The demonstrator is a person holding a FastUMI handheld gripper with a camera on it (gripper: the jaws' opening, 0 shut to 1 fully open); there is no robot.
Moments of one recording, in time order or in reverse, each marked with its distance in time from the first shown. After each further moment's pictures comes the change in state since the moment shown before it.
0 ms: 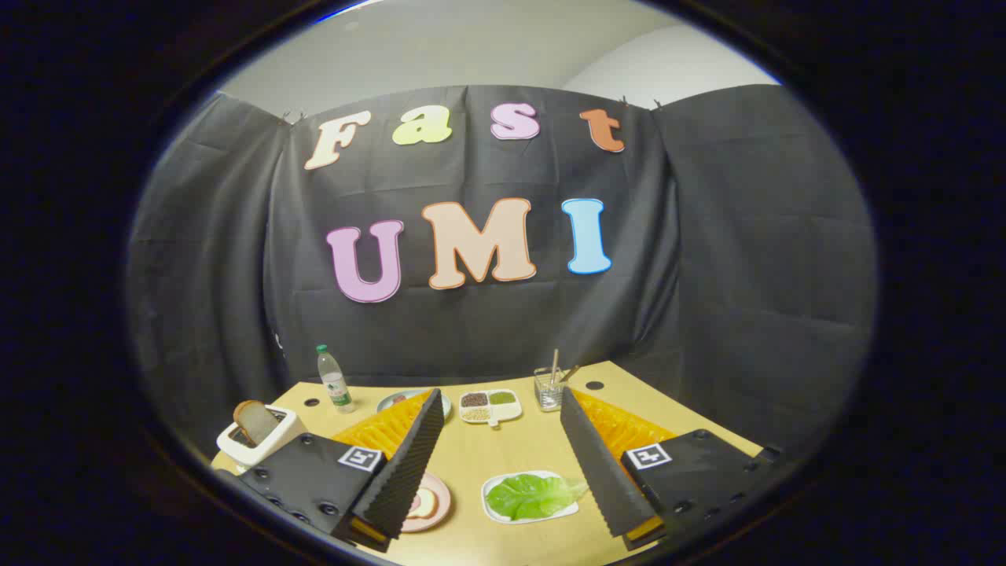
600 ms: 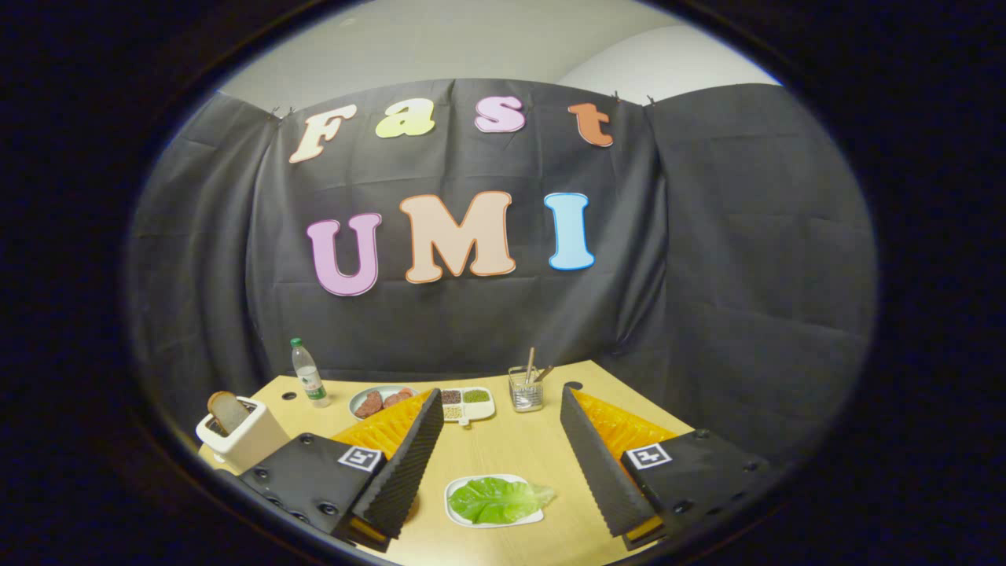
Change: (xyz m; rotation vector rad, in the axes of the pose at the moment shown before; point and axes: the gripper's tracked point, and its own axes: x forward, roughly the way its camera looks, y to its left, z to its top) arm 0.026 -0.041 -0.002 -0.016 0.023 -0.026
